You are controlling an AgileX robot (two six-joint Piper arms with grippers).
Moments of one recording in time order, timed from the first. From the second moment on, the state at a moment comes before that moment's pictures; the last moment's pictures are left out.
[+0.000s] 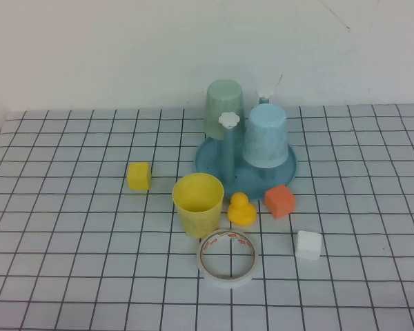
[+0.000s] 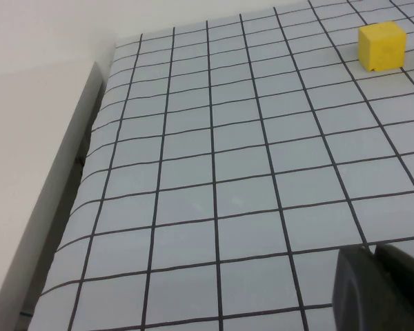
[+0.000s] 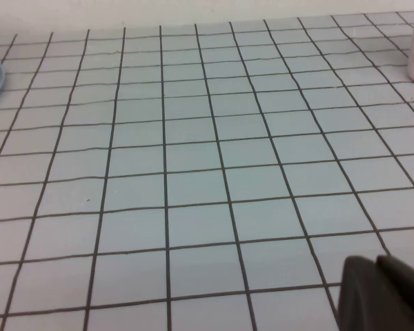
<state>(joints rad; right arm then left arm) -0.05 -0.01 0.02 -0.19 0.40 0.23 0.00 -0.01 0.02 -0.11 0.35 0.19</state>
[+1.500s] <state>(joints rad) -0.05 -0.01 0.03 0.67 0.18 0.30 -0.04 -0.01 0.02 -0.87 0.09 -0.03</state>
